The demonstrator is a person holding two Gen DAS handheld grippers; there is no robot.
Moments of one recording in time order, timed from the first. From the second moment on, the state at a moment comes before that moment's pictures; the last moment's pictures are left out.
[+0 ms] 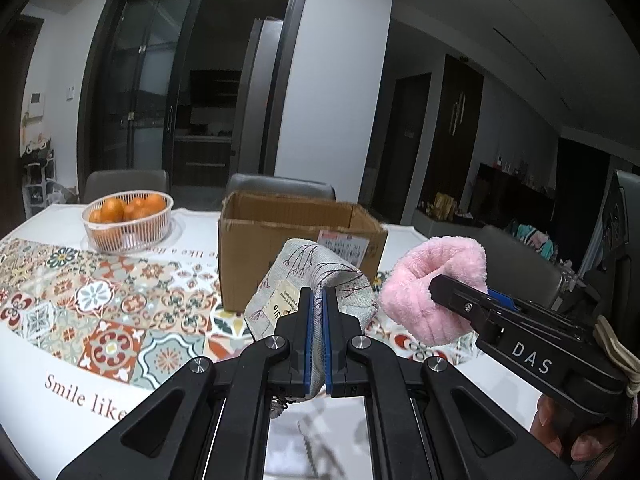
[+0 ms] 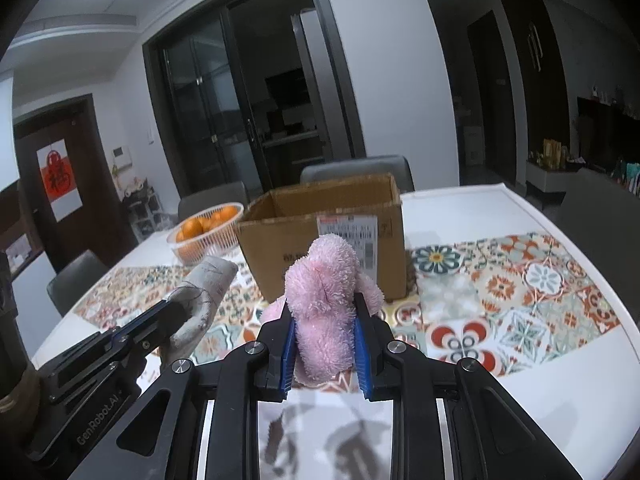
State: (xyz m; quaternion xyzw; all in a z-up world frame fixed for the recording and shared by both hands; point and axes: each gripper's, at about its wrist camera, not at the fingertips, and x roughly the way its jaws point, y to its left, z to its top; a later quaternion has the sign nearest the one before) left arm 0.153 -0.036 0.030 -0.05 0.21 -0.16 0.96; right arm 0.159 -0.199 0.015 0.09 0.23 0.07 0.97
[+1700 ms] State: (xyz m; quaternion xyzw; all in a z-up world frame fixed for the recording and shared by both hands) left arm 0.286 -0.046 0.094 -0.01 0.12 -0.17 0.98; right arm 0.269 -0.209 0.085 0.06 0.13 0.08 0.99
